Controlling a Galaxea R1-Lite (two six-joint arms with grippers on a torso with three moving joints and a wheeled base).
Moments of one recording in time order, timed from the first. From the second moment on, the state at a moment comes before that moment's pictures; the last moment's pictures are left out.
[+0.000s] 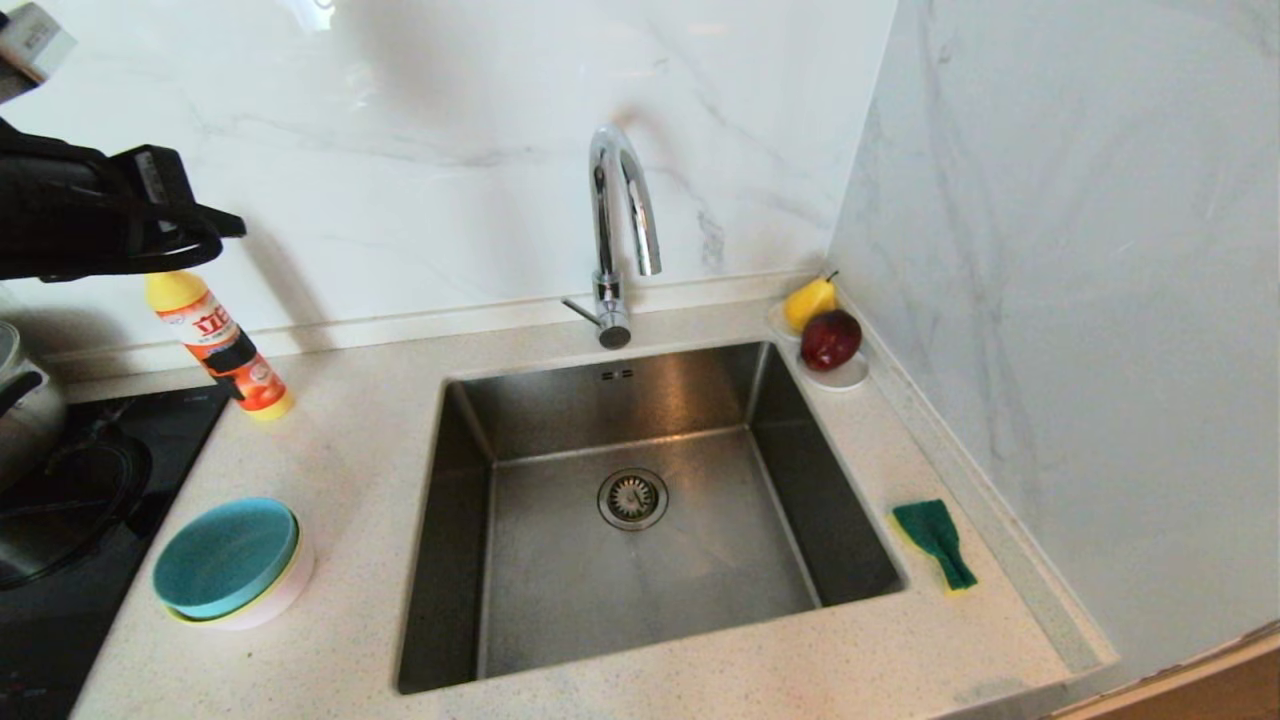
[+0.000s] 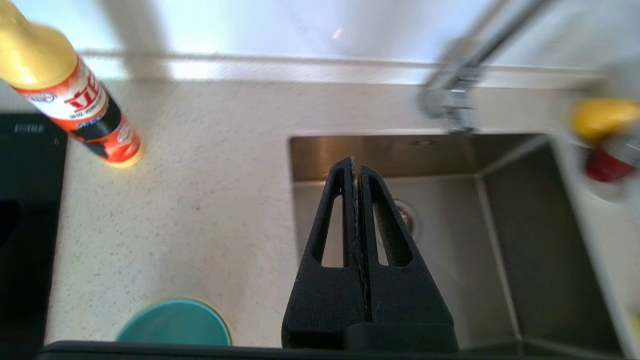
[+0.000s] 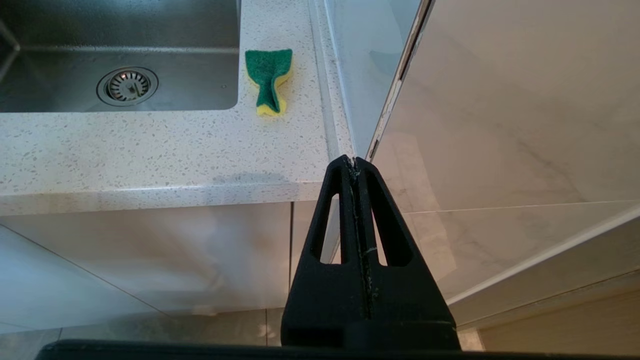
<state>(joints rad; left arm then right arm) 0.02 1.45 -1.44 0.22 -0.10 -0.17 0.01 0.00 -0.02 0.05 0.02 -0.07</state>
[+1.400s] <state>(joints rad) 0.01 0.00 0.00 -0.02 -0.01 0.09 0.01 0.00 -0.02 0.05 0.02 -0.07</state>
